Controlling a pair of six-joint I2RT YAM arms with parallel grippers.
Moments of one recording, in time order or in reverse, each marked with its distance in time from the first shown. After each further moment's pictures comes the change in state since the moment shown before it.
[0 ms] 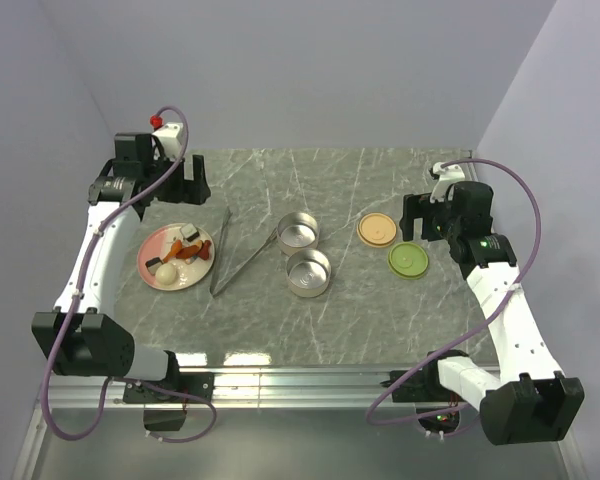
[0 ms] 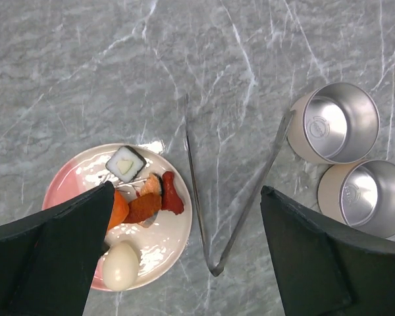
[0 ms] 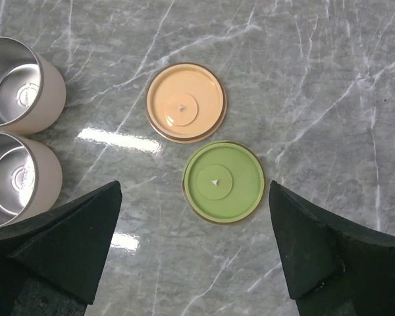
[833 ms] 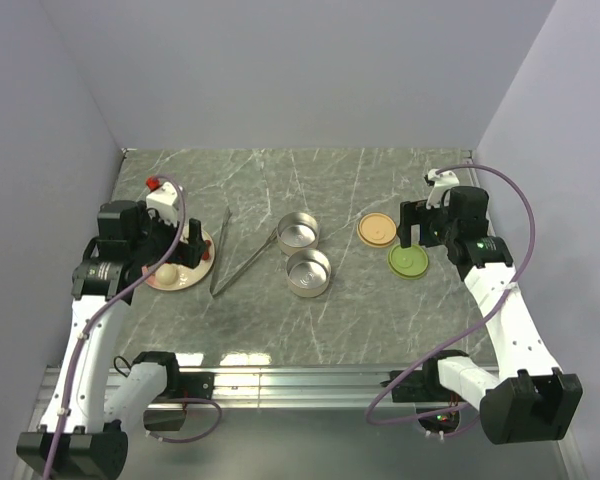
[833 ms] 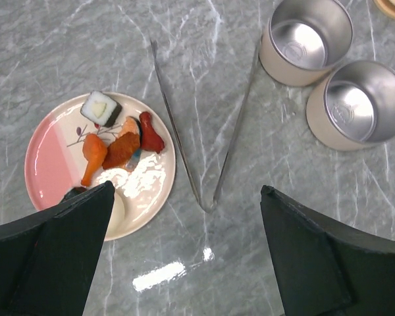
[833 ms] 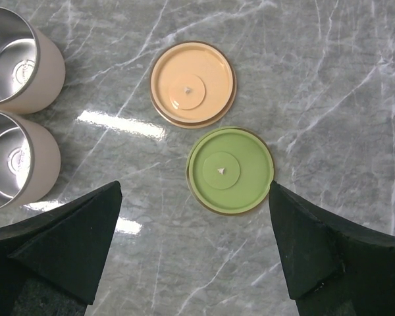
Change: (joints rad) left arm 0.000 -0.513 -0.430 -0.004 0.074 0.122; right arm -0.002 0.003 -0.043 -0.006 -0.027 -0.019
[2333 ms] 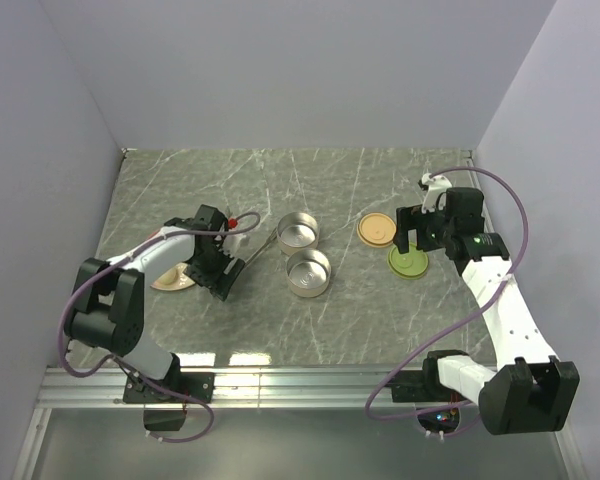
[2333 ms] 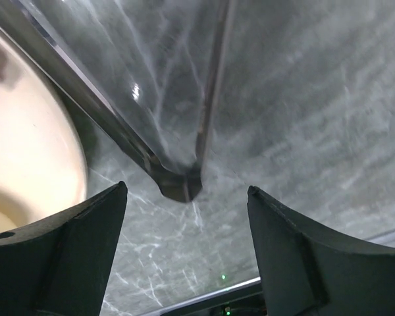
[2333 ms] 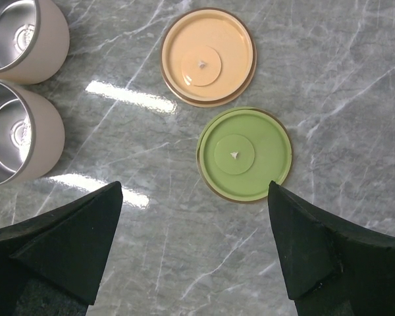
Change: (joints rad) left arm -0.272 0.666 -0.073 -0.082 -0.219 0.096; right arm -0.008 0.046 -0.004 -0.049 -0.062 -0.024
